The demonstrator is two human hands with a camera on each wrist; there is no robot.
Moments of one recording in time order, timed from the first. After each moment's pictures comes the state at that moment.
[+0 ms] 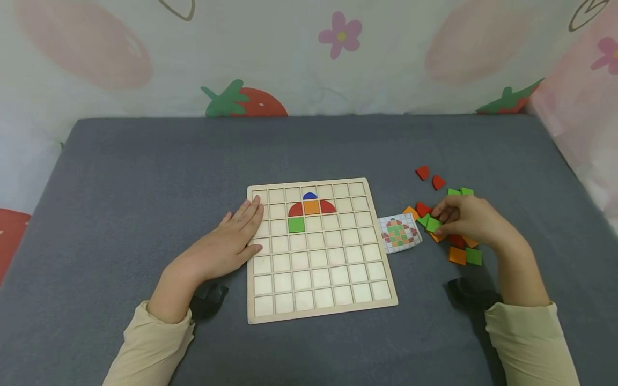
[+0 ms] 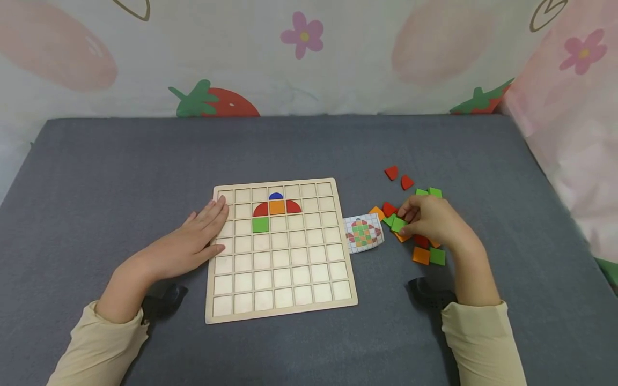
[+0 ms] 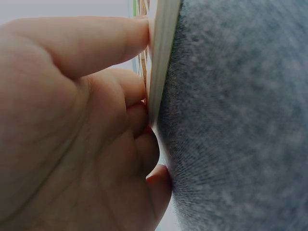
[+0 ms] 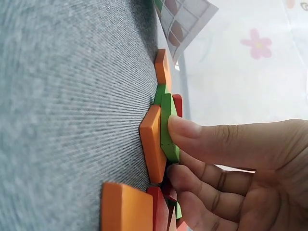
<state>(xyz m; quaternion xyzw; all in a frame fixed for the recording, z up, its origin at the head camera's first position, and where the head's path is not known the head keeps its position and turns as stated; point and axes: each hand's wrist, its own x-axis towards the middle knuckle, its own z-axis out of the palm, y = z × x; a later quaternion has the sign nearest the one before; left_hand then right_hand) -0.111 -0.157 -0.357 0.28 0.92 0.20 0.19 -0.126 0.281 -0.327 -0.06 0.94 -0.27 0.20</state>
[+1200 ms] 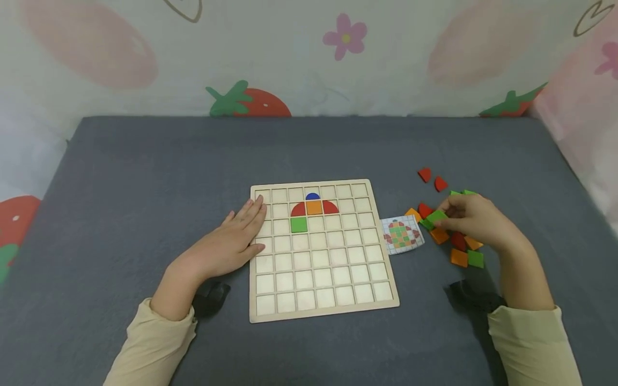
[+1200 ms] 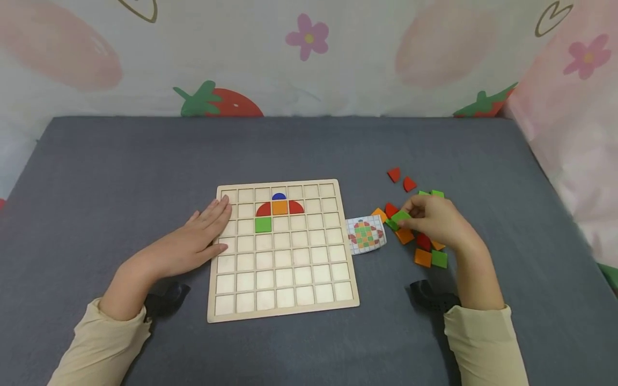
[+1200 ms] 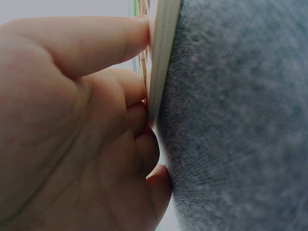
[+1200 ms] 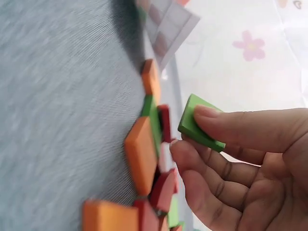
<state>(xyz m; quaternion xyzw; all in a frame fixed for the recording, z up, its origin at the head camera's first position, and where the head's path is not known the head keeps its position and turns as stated) -0.111 -0.158 -0.355 0.28 0.92 0.20 0.19 -0.126 0.281 -0.323 -0.06 0.94 -0.29 0.19</state>
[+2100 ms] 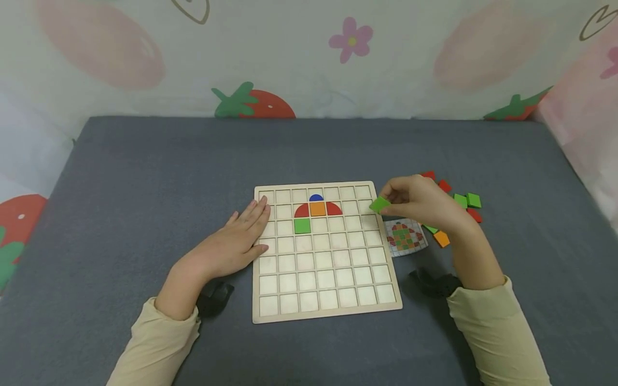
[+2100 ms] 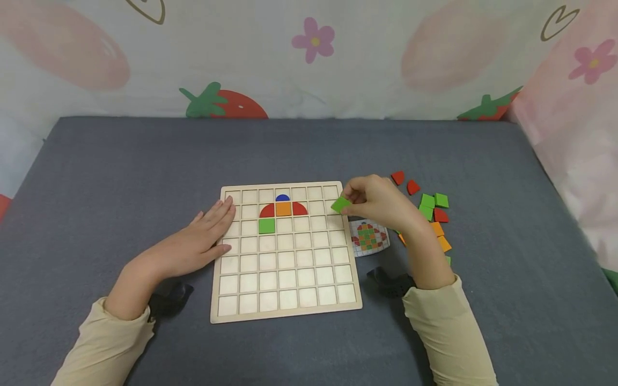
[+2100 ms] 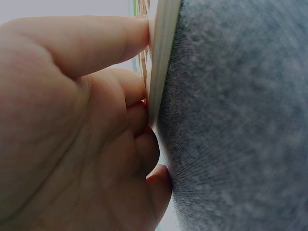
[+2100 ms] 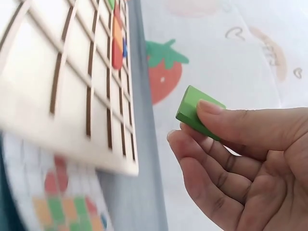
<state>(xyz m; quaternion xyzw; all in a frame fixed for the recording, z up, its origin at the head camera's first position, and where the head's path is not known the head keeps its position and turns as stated) -0.110 -0.158 -0.355 0.28 0.92 0.20 0.19 -0.150 0.192 -0.304 -0.18 0.89 -0.37 0.18</state>
